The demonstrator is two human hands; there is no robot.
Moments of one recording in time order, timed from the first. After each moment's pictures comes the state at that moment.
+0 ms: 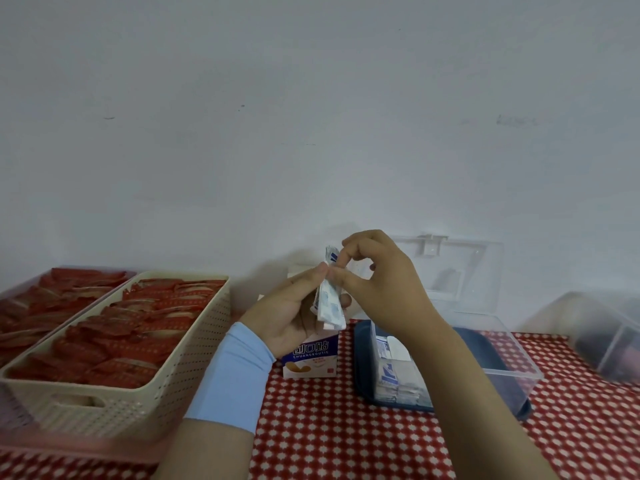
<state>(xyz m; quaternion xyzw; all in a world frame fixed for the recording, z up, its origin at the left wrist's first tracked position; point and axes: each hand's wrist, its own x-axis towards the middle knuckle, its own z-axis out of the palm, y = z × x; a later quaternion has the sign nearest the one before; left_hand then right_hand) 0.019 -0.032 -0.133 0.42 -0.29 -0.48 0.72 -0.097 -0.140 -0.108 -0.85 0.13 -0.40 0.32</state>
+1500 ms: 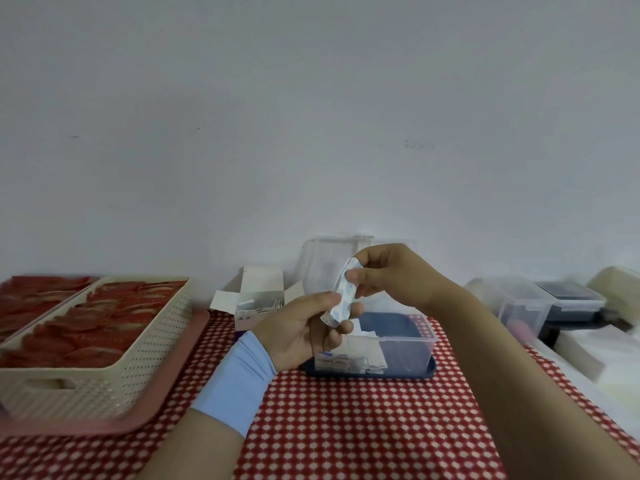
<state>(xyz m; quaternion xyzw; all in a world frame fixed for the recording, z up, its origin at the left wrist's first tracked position) -0.079 -0.038 -0.125 0.38 -0.32 -0.60 0.63 -0.212 -0.180 -0.066 -0.85 0.15 -0.22 0.45</state>
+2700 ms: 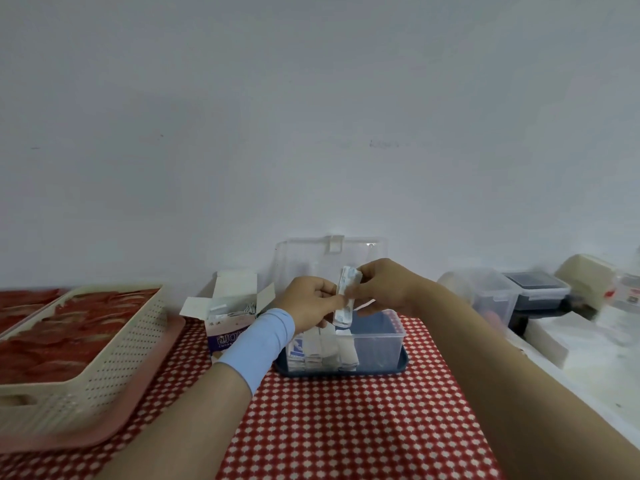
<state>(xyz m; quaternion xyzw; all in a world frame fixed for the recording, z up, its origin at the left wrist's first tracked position) -0.094 -0.108 -0.123 0.72 -0.46 -0.23 0.46 -0.226 -0.227 -0.090 -0.81 0.29 -0.13 0.49</state>
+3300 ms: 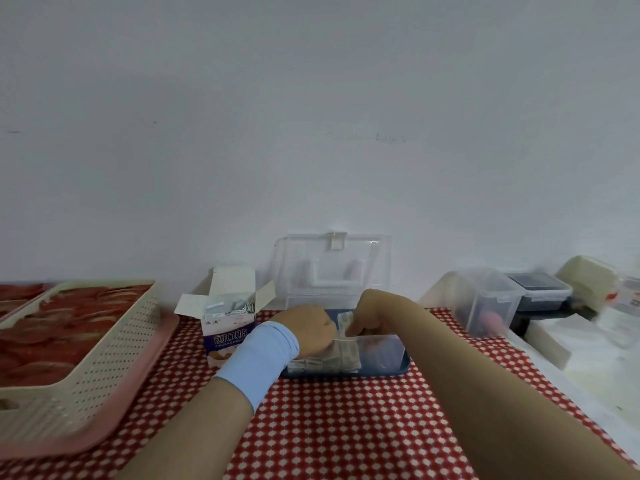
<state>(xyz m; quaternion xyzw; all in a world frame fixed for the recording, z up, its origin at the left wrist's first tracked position) -0.089 -0.109 -0.145 0.81 -0.57 -0.10 0.06 -0.187 -0.231 -0.131 -0.84 0.45 0.05 0.29</state>
